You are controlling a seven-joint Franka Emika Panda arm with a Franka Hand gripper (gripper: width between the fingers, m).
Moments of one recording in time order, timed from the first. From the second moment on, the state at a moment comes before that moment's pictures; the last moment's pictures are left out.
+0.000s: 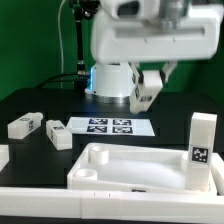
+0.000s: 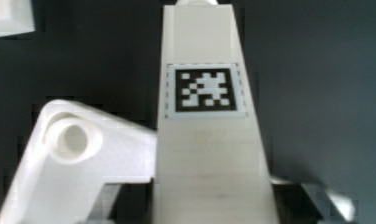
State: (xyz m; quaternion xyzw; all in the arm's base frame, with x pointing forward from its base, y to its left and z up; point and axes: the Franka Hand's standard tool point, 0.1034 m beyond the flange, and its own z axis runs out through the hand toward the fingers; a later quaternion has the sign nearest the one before) arm 0.536 0.018 0.167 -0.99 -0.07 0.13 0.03
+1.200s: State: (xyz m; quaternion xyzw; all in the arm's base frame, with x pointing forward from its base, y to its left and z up) arm 0.570 -0.021 0.180 -0.97 0.02 -0.23 0.01
